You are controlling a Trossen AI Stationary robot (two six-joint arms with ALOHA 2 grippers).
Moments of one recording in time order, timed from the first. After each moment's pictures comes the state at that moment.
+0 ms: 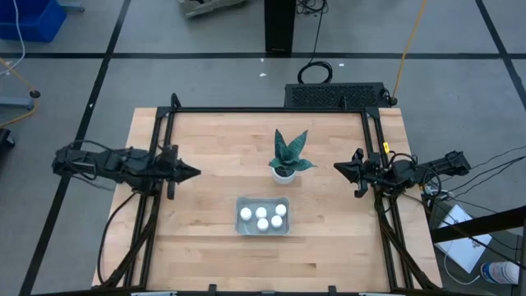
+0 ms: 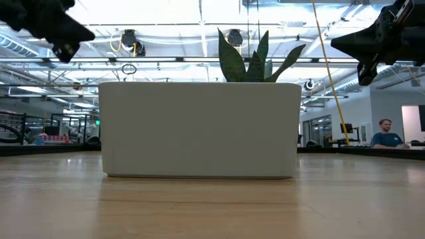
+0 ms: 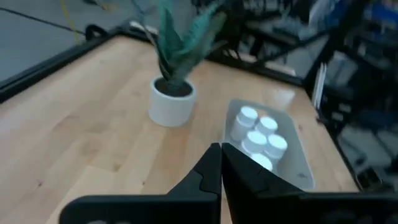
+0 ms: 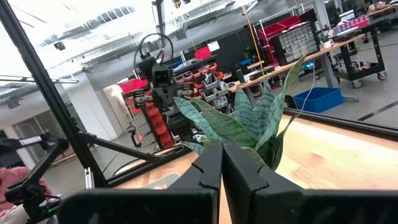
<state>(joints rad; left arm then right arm) -0.17 0.34 0.45 -0.42 -0.18 -0.33 0.28 0.02 0.02 0.19 0.50 0.33</state>
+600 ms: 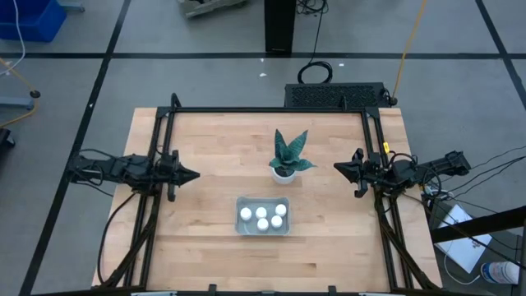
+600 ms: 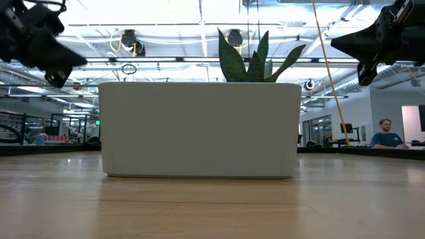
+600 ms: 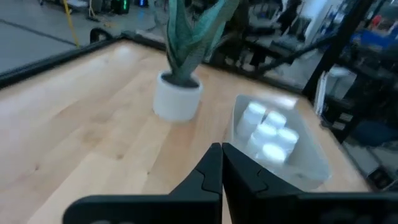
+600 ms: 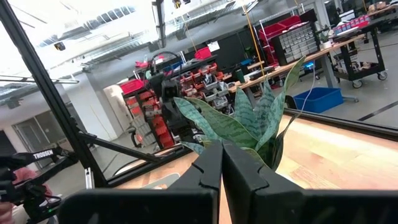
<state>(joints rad) -0.16 0.00 0.20 -0.39 -0.19 -0.34 0.28 0.02 0.02 0.19 0.50 0.33</state>
